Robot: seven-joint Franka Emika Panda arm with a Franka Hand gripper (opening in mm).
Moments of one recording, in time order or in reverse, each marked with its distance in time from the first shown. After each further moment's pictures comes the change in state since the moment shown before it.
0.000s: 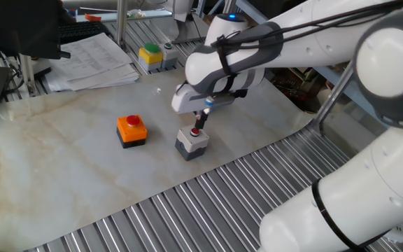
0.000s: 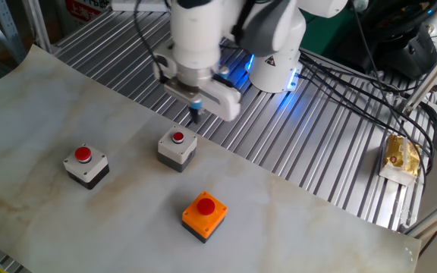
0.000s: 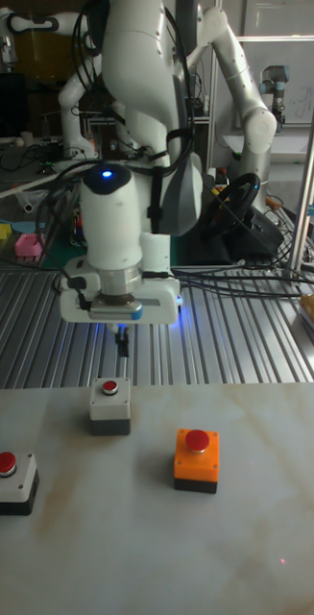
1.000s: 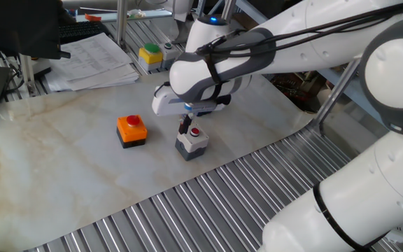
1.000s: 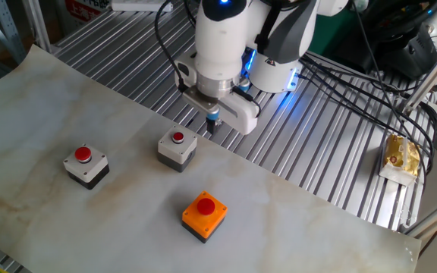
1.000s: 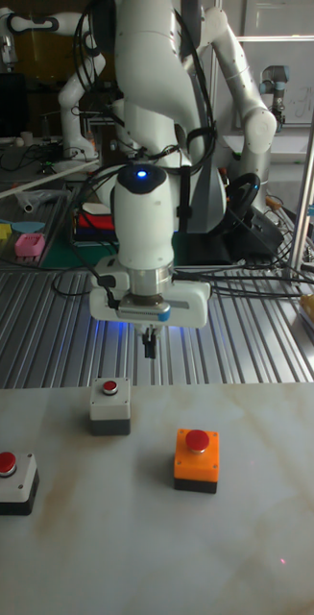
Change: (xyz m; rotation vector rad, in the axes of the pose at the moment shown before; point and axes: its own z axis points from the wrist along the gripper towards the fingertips) arm 0.002 0.062 0.000 -0.007 -0.014 0.123
